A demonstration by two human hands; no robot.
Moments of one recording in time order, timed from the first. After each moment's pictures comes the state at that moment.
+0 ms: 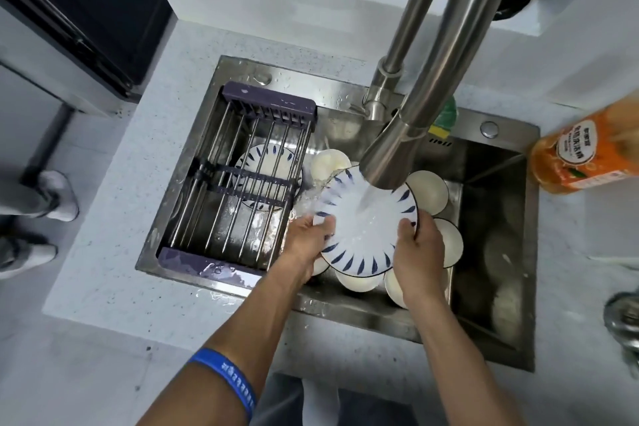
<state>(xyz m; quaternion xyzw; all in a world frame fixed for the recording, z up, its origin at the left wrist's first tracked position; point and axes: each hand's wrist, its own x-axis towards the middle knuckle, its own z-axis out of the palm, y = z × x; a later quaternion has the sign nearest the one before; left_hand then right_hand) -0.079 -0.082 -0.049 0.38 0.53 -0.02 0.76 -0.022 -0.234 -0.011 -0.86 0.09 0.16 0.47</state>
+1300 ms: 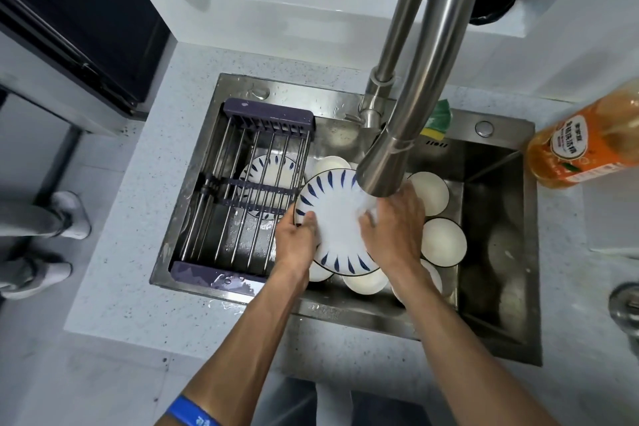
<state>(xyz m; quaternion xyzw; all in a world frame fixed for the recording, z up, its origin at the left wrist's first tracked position) -0.086 -0.071 -0.029 0.50 0.53 0.03 0.68 0.002 -0.199 -0.045 -0.96 -0.21 0.09 0.19</state>
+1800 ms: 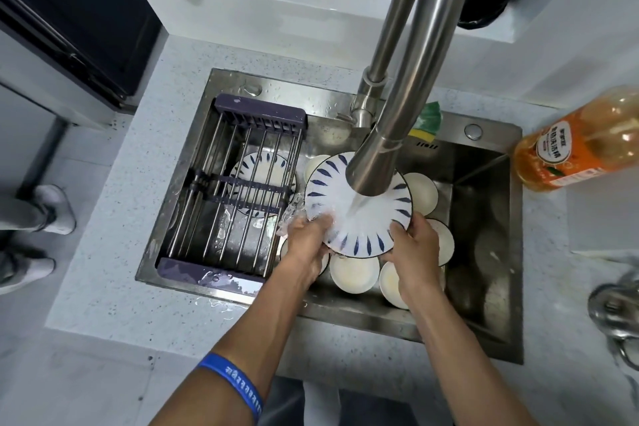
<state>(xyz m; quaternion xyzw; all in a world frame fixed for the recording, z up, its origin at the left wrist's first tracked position) -0.063 -0.096 -0.028 0.32 0.55 0.02 0.77 -0.016 -0.236 -0.028 -0.76 0.15 0.21 0.60</state>
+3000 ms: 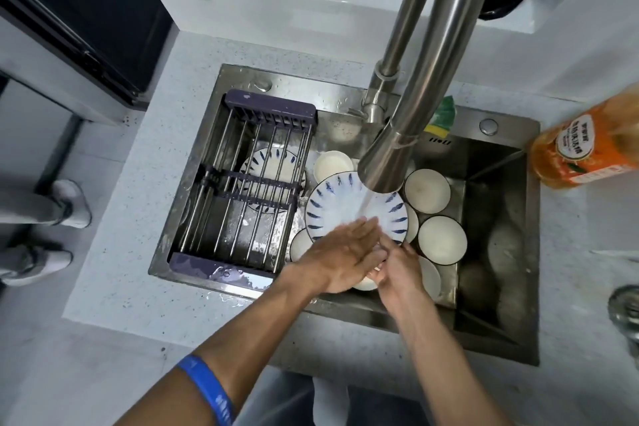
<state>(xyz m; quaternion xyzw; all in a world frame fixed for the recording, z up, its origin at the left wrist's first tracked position) -0.072 -0.095 -0.024 0.91 0.01 -0.32 0.26 -0.044 -0.213 -0.040 -0.55 0.36 0.32 0.68</state>
